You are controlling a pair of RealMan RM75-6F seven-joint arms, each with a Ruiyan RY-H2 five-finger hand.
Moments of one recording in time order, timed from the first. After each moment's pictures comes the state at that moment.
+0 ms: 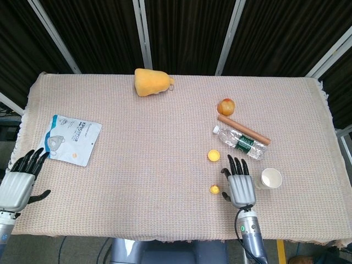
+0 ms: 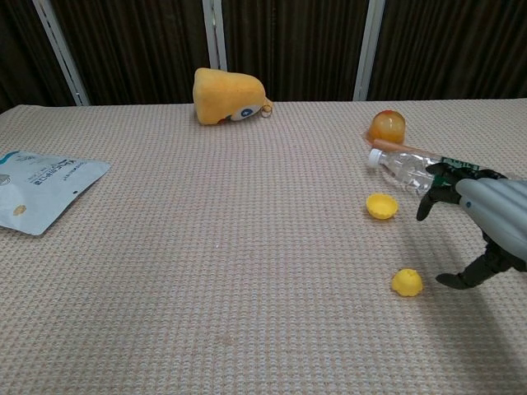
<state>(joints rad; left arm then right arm) -0.16 -1.16 0.00 -1.55 1.55 1.43 0.16 0.30 -1.75 0.12 -1.64 -1.22 1.39 -0.73</state>
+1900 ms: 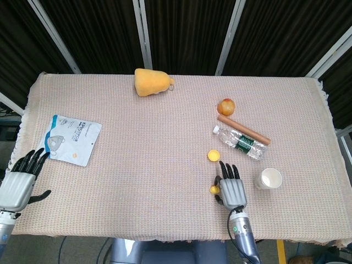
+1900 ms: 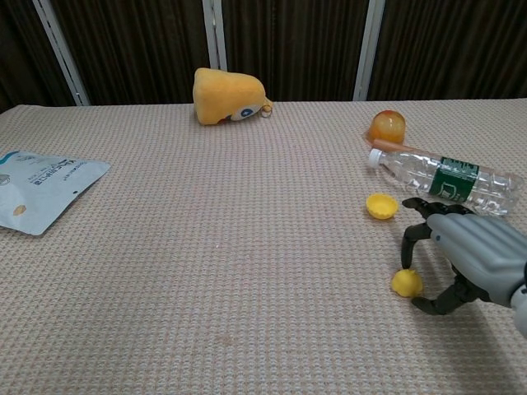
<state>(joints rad) -0.16 -1.16 0.00 -1.55 1.55 1.42 0.15 0.31 -1.84 0.10 -1.52 -1.18 1.32 -0.67</state>
